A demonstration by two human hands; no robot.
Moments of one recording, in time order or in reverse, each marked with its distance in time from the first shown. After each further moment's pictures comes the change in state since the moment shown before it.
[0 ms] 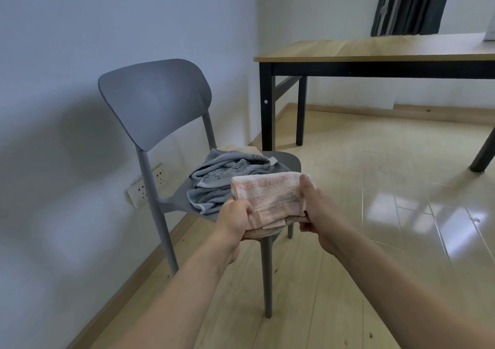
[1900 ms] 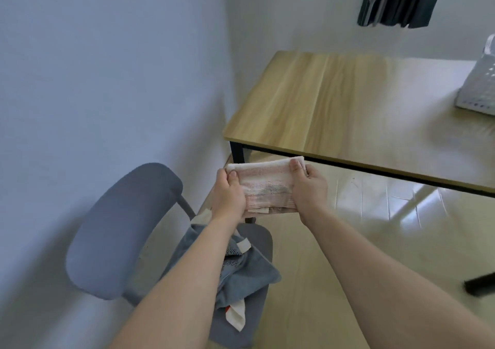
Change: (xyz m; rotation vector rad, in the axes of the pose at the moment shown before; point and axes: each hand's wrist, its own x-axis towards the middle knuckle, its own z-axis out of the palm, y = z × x) left_hand 0.129 0.363 0.136 0.381 0.163 0.232; right_hand 0.182 -0.352 -0.061 0.078 0.313 -0.025
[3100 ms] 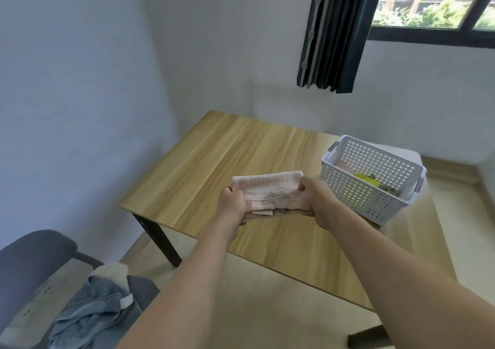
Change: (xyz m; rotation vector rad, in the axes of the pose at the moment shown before) left_hand -0.090 0.392 0.324 -0.235 -0.129 -0.352; right_hand 0.215 -0.295 -0.403 -0.254 -0.182 0.294
